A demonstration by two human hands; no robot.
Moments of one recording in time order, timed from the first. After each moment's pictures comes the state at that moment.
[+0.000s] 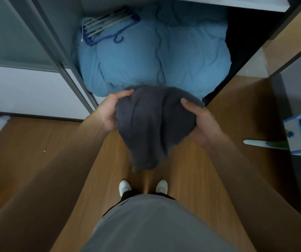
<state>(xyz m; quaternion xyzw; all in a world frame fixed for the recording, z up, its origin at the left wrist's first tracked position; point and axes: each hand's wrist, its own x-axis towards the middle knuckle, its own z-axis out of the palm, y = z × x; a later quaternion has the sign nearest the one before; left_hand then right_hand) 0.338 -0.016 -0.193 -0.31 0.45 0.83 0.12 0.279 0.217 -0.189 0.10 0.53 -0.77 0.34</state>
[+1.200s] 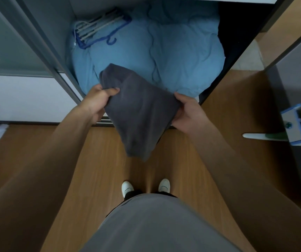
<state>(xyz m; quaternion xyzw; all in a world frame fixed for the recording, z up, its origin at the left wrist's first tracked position) 0.322 -0.045 -0.196 -0.30 0.62 0.73 0.02 0.267 0.186 -0.193 0.23 0.42 -0.81 0.32</state>
